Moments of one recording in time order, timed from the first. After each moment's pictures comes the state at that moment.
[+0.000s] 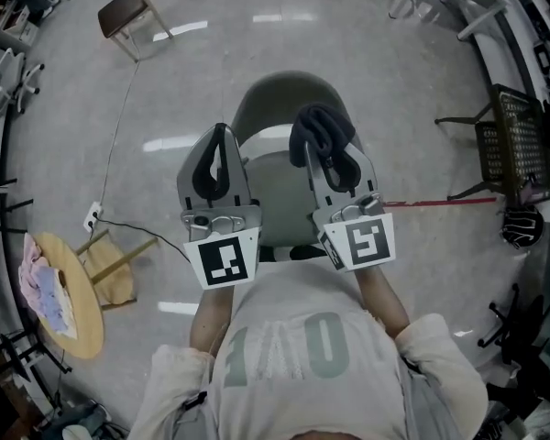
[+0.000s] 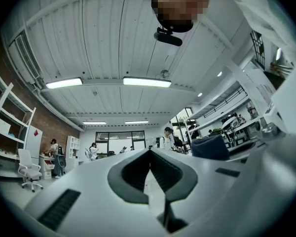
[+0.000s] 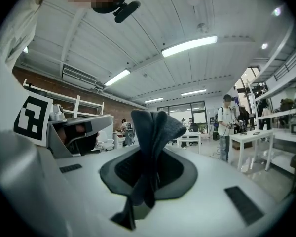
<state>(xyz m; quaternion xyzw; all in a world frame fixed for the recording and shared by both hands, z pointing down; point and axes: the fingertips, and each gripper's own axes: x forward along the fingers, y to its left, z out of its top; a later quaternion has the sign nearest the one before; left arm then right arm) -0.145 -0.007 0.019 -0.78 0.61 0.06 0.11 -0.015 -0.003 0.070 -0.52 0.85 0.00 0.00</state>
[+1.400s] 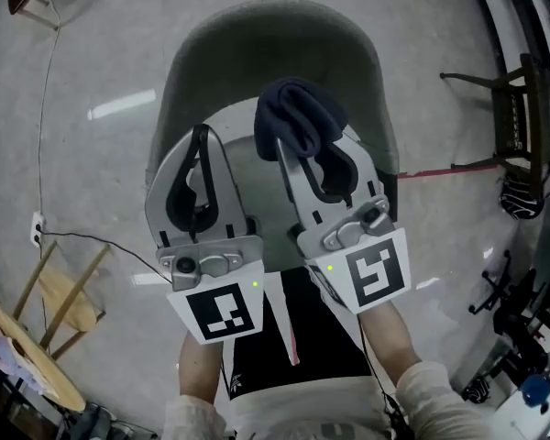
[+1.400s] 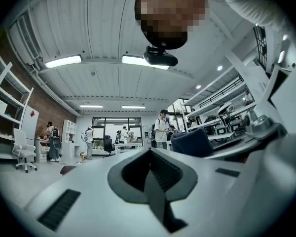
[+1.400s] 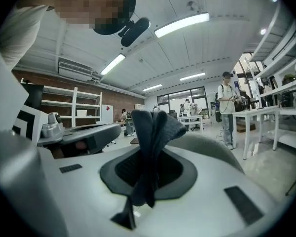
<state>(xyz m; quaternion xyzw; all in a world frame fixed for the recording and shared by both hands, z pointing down) -0.096 -0.109 0.289 -0.80 0.59 0.01 0.07 -0.009 -0.108 0.317 -0.51 0.86 -0.05 -0.03</state>
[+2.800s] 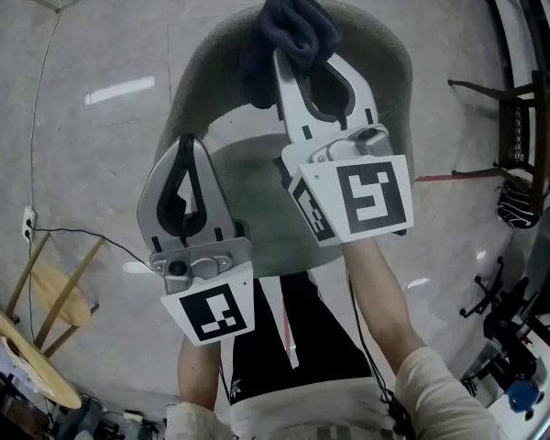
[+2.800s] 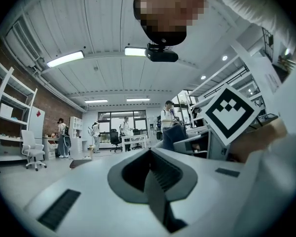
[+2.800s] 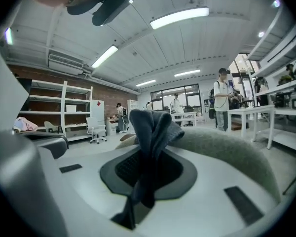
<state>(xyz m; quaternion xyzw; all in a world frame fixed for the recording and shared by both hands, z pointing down) -0.141 -0.122 0.338 -0.78 0.62 -0.03 0.04 -0.031 -0.211 0.350 -0.55 0.83 -0.06 -0.05</state>
